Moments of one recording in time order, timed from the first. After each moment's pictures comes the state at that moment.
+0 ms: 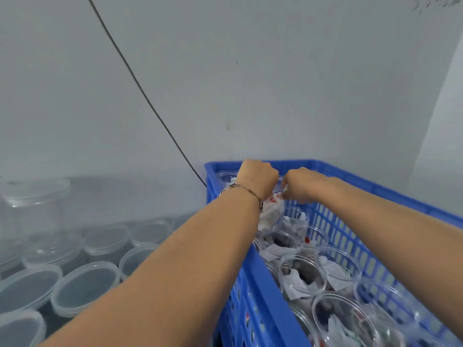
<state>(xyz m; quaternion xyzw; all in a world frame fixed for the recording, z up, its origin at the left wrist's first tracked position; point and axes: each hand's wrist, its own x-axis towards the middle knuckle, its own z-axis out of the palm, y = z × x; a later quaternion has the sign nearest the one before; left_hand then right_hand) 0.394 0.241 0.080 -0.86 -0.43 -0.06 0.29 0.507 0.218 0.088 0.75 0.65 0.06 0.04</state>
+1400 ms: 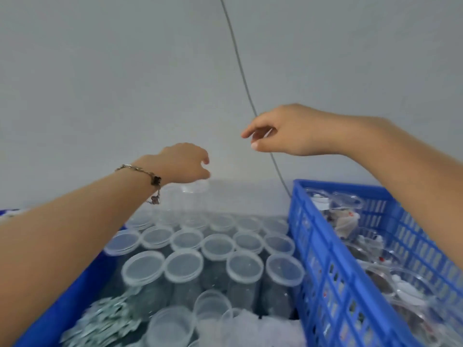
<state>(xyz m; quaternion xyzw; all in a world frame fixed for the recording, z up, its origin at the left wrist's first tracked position) 0.077 0.094 0.175 -0.72 -0.68 -0.12 0.07 0.298 0.057 0.244 0.40 0.90 0.05 -0.17</state>
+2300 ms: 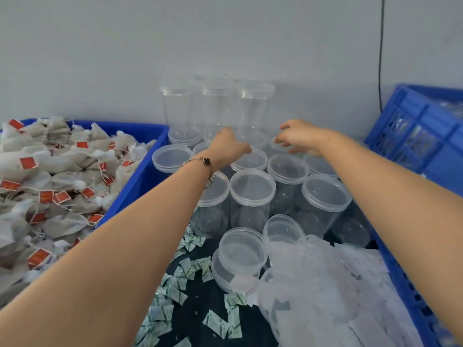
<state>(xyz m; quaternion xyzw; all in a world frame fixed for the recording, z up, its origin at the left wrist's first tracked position) 0.004 0.161 -0.025 -0.57 -0.69 -0.35 -0.26 0.170 0.219 0.004 0.60 0.70 -0.35 -0.20</state>
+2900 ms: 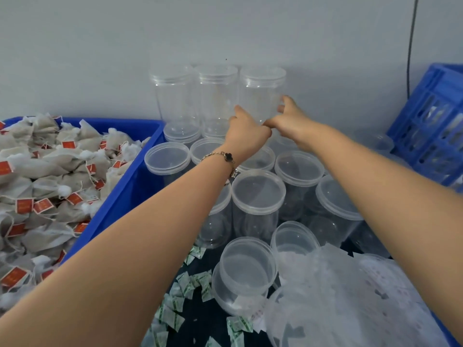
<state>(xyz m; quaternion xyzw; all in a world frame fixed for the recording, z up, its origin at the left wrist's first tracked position) 0.032 0.203 -0.028 -0.53 -0.69 -0.41 -0.26 0.135 0.254 -0.017 0.52 0.68 -0.38 -0.35</state>
